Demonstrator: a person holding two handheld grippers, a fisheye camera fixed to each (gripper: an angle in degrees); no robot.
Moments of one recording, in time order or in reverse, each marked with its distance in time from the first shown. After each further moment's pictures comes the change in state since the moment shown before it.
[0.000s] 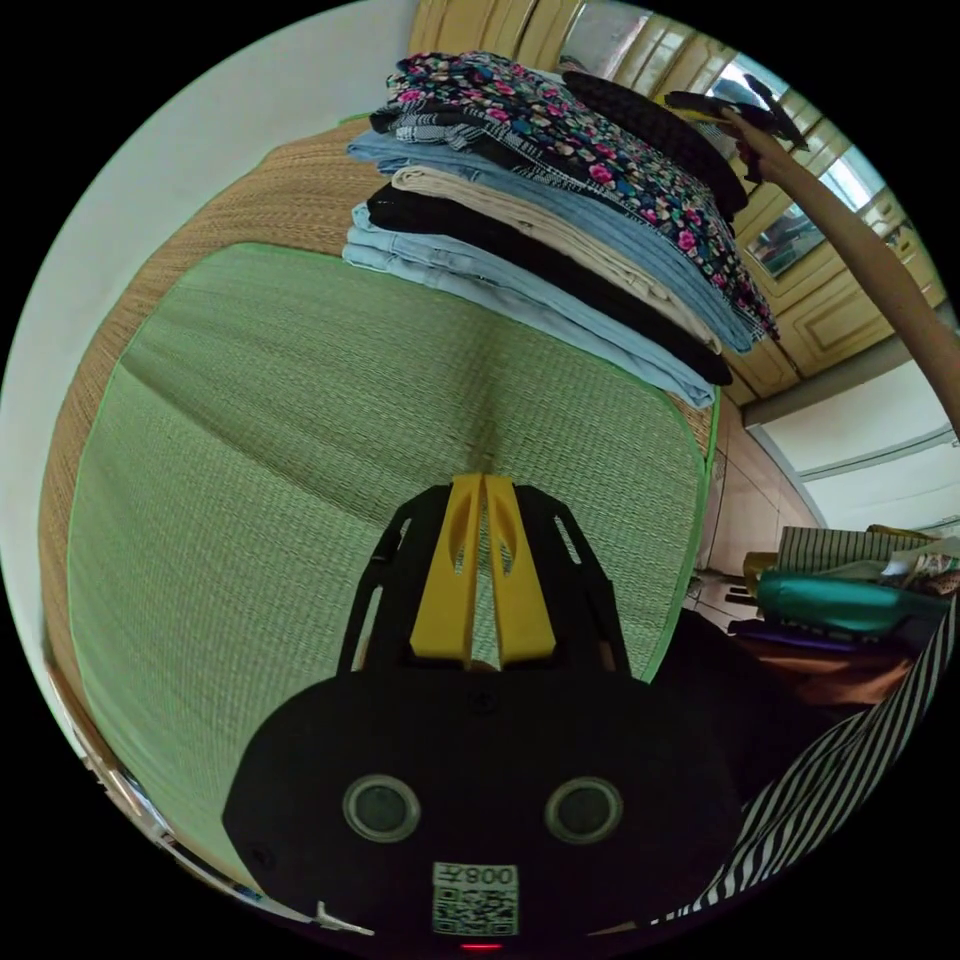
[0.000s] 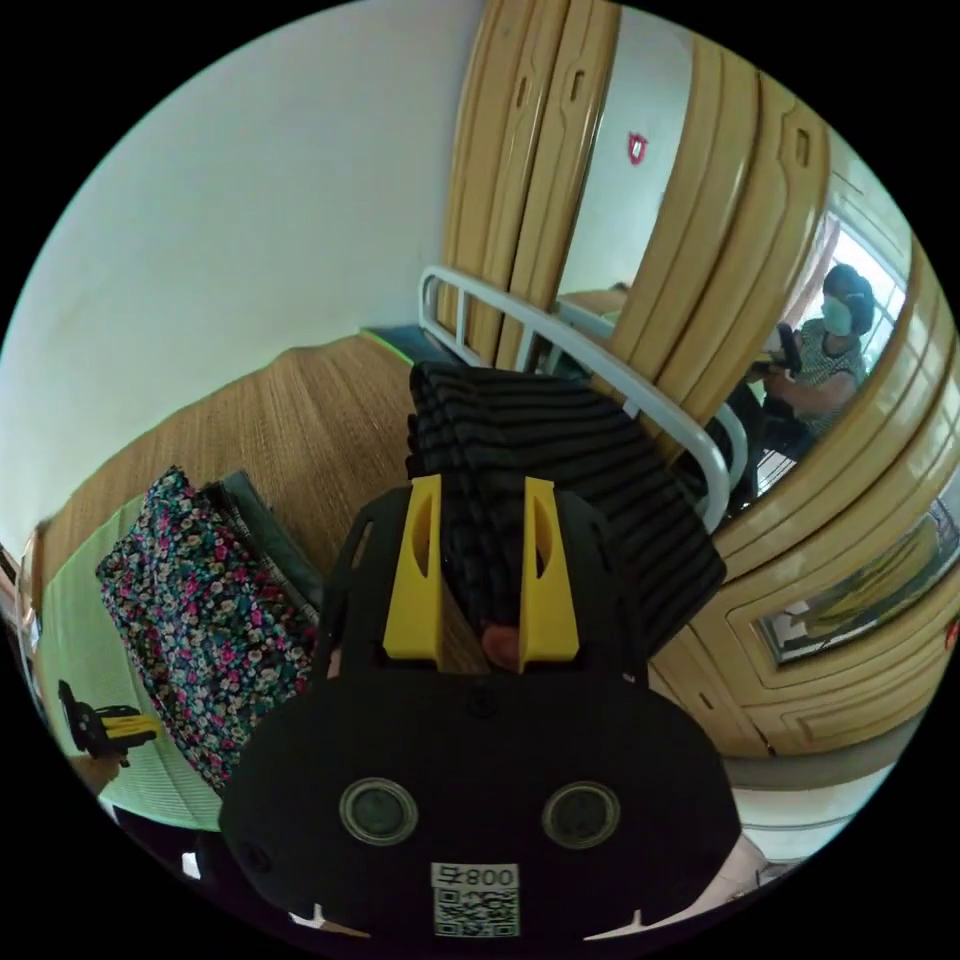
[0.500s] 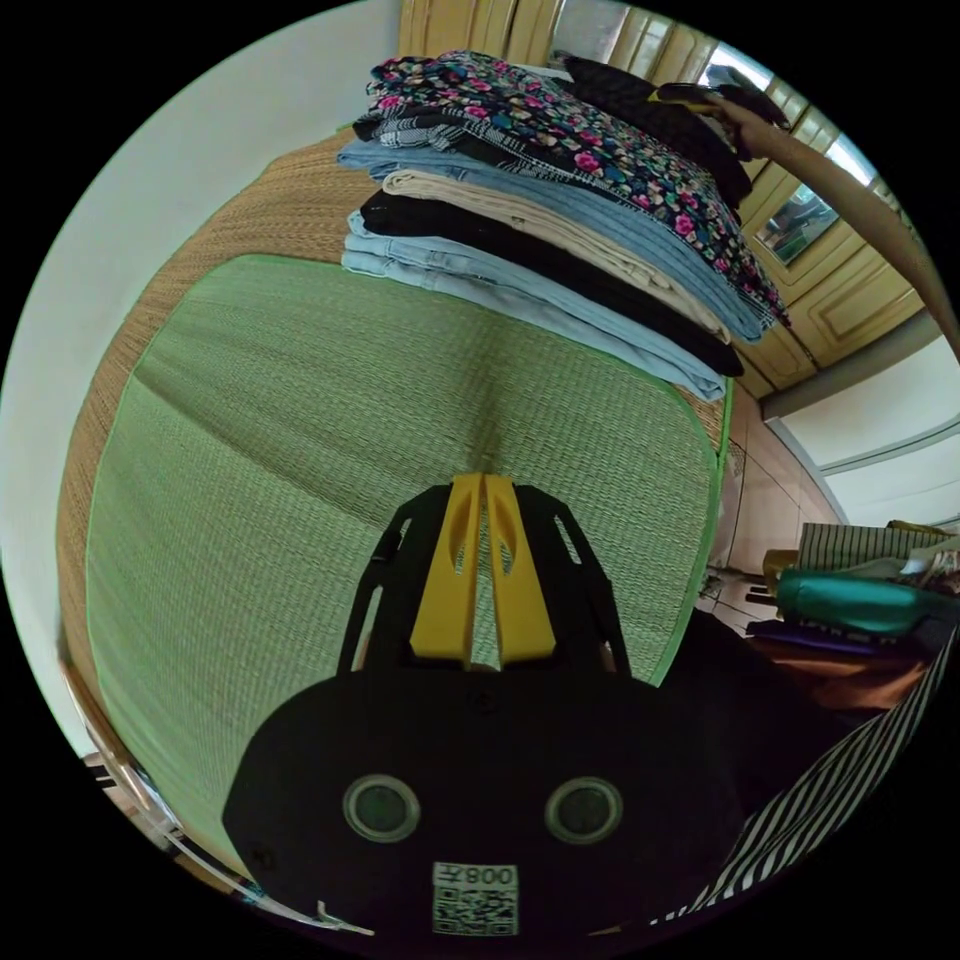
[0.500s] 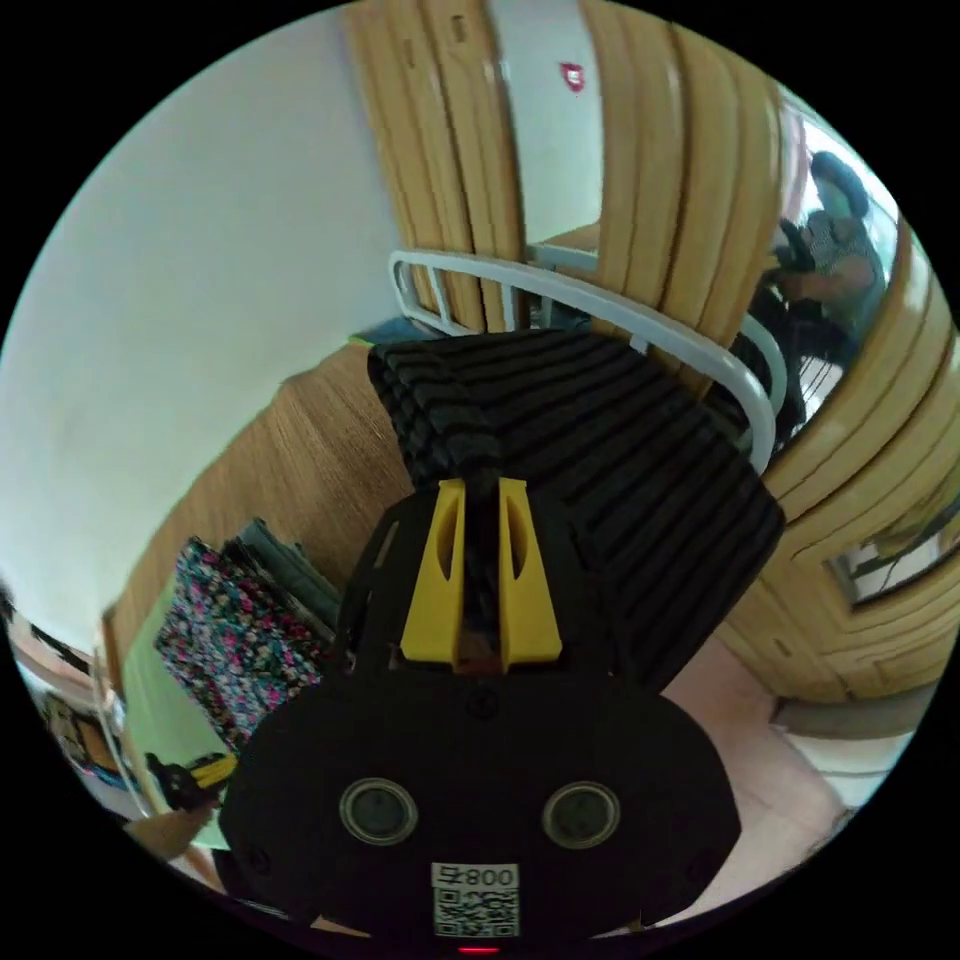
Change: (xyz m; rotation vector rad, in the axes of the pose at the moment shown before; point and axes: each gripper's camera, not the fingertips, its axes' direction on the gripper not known) left arm 0.045 0.076 -0.102 0.005 -0.066 0.012; right arm 0.097 0.033 -0.027 -0.025 -0.230 0.283
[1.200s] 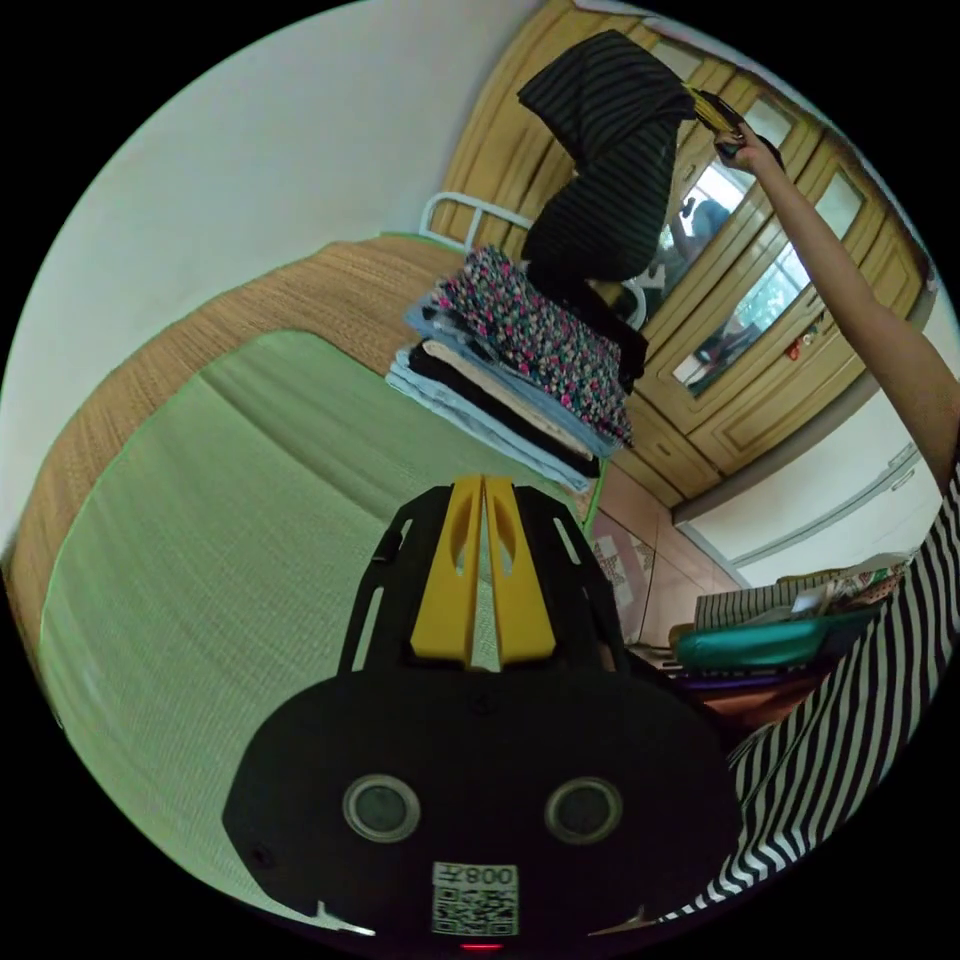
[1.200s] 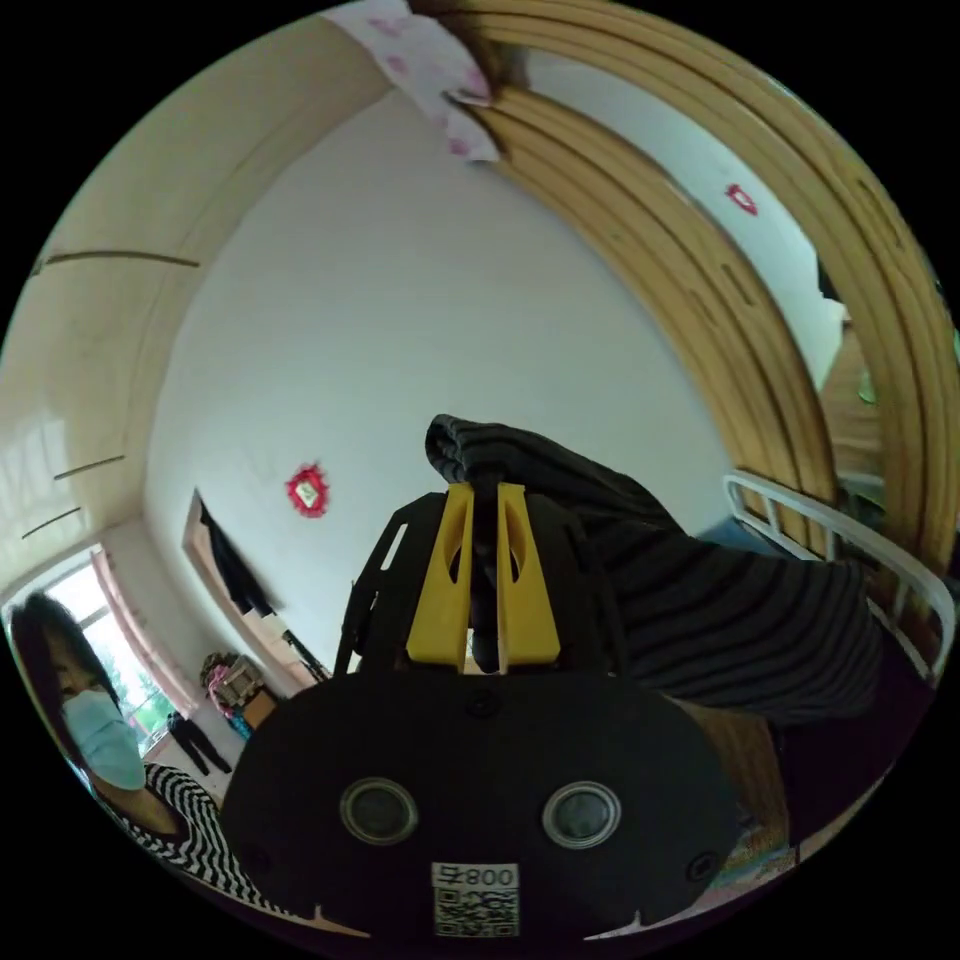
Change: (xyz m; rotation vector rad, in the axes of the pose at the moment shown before) left arm 0.007 0.217 -0.348 0.393 0.202 -0.161; right arm -0.098 0.000 -0.303 0.398 -0.941 -0.191
